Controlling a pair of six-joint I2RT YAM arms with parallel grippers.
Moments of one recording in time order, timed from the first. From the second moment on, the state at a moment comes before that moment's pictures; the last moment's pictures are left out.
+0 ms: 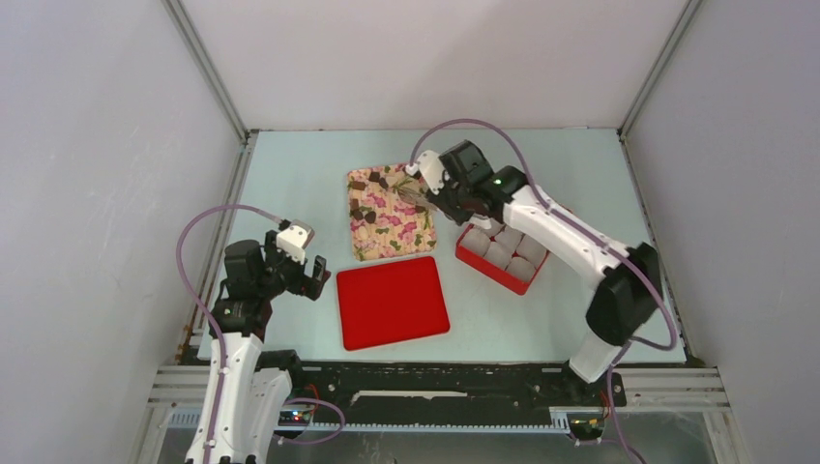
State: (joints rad) left arm 0.08 0.60 0.55 -0.54 0.46 0.37; right arm 0.69 1.75 1.58 -0.73 0.05 -0.32
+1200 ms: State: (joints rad) left arm -0.43 1.02 0.97 -0.68 0.53 0.25; right arm -0.08 1.14 1.12 -1.00 -0.08 -0.40
